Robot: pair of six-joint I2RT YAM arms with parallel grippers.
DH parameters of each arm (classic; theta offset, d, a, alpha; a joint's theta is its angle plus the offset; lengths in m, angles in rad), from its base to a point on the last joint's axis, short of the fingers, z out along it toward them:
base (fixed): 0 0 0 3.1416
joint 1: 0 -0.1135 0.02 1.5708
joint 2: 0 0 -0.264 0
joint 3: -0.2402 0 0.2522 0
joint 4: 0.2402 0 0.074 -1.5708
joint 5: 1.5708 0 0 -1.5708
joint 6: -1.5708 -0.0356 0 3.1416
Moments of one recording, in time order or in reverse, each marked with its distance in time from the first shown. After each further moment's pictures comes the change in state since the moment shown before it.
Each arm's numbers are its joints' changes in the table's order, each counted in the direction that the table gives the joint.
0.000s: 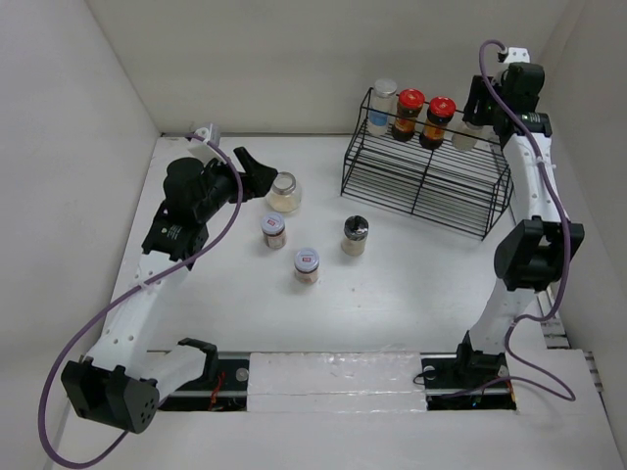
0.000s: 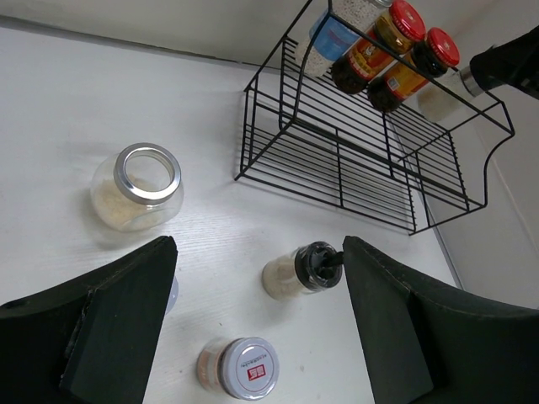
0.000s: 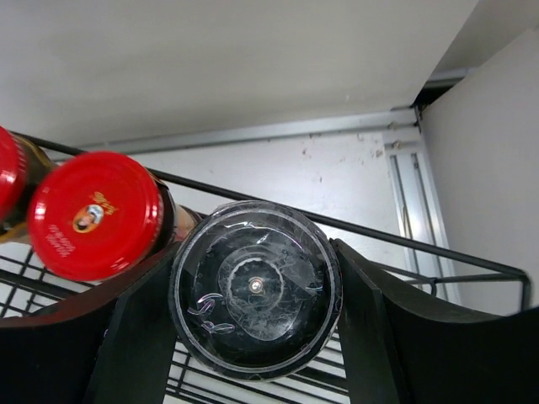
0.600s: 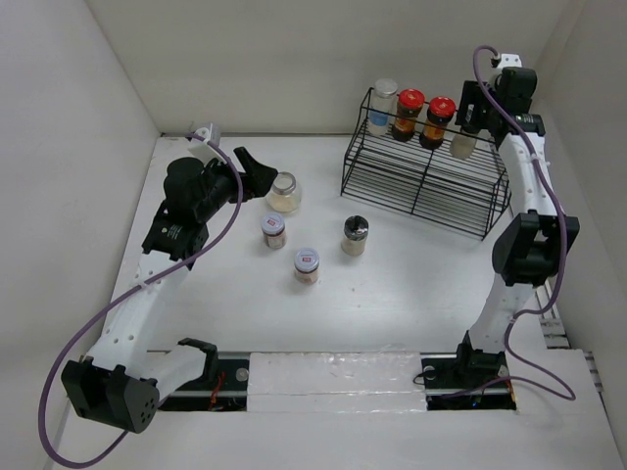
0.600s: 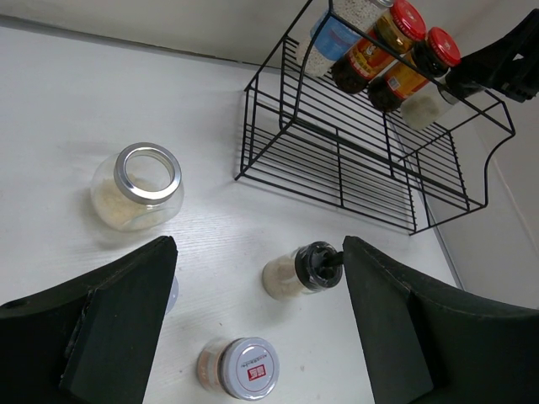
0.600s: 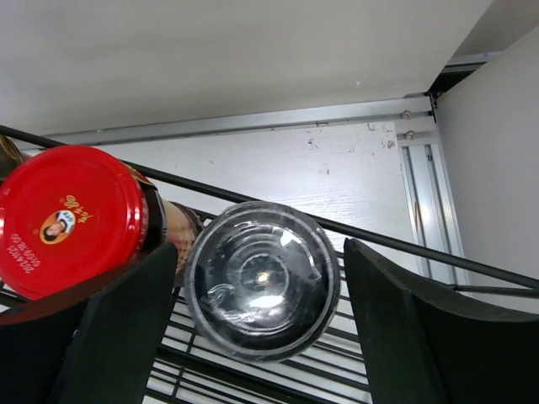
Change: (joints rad) left arm 0.000 0.004 0.000 0.001 0.000 0.000; right arm -0.002 0.059 0.013 -0.005 -0.012 0.003
